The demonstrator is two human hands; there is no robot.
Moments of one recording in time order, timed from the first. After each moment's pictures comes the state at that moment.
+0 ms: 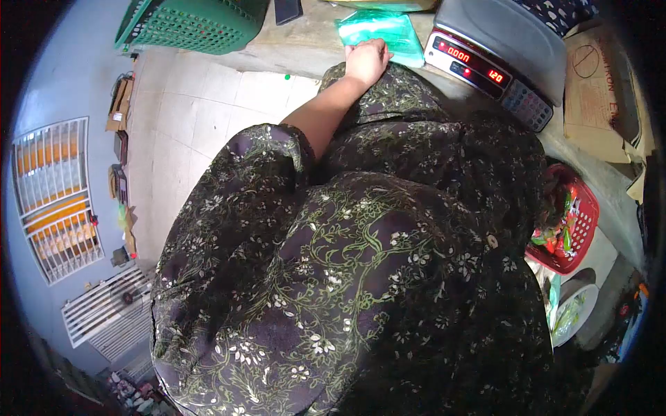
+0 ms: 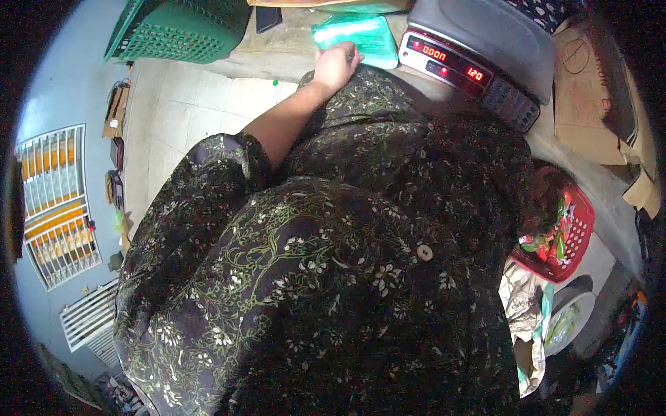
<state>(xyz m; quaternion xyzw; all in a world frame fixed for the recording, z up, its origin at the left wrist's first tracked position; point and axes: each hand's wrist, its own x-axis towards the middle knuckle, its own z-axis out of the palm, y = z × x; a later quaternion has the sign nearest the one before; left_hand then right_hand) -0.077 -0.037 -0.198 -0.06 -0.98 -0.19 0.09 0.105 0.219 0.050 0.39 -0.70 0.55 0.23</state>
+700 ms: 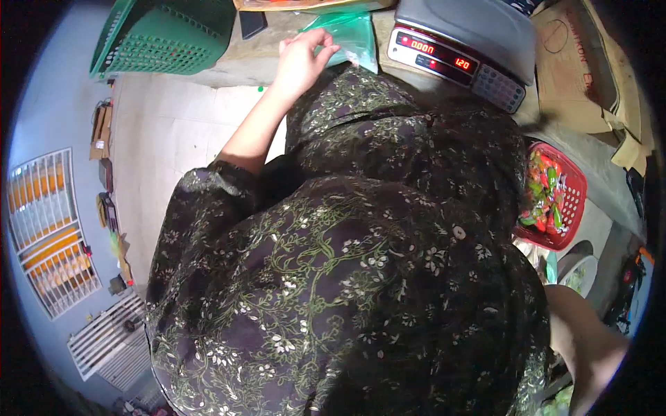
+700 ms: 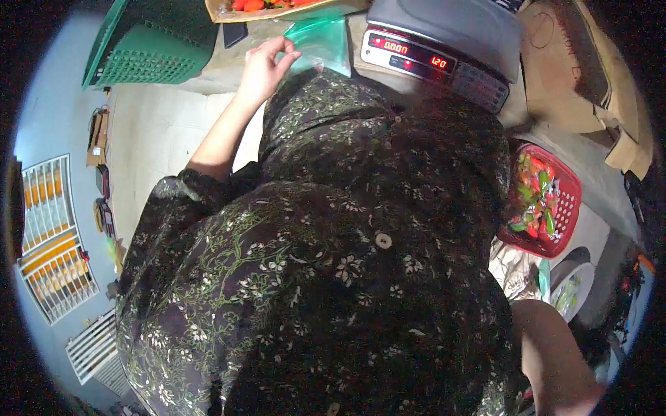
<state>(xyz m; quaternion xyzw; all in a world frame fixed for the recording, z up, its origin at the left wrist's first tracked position) -0.038 -0.050 -0.079 -0.17 -0.94 -0.26 0.16 0.159 0.331 0.217 0.34 -0.52 0.47 0.62</state>
